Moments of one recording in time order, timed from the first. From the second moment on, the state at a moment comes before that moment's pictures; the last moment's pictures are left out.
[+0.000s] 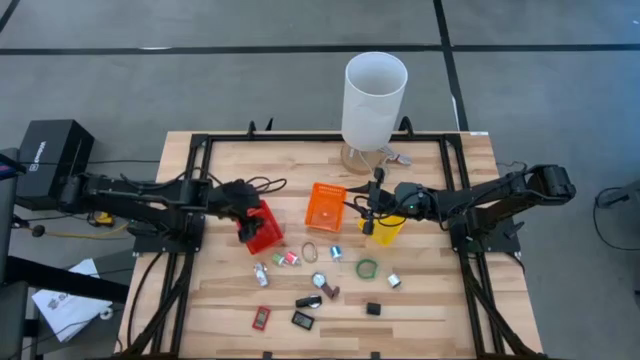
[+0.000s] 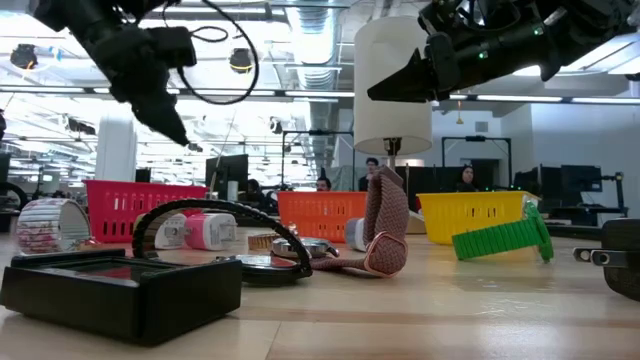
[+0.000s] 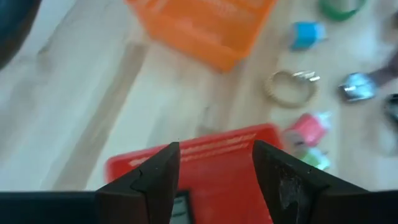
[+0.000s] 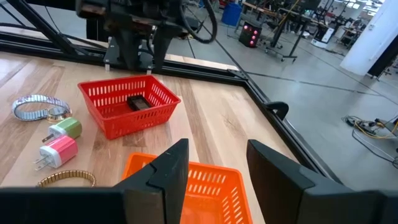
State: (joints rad) left arm 0.01 0.94 0.61 -0.50 -0.13 -0.24; right arm 0.01 1.32 0.55 0.55 0.29 -0.20
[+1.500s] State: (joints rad) left arm -0.24 1.49 0.70 -0.04 -0.05 0.14; right arm 0.01 1.32 0.55 0.55 0.29 -0.20
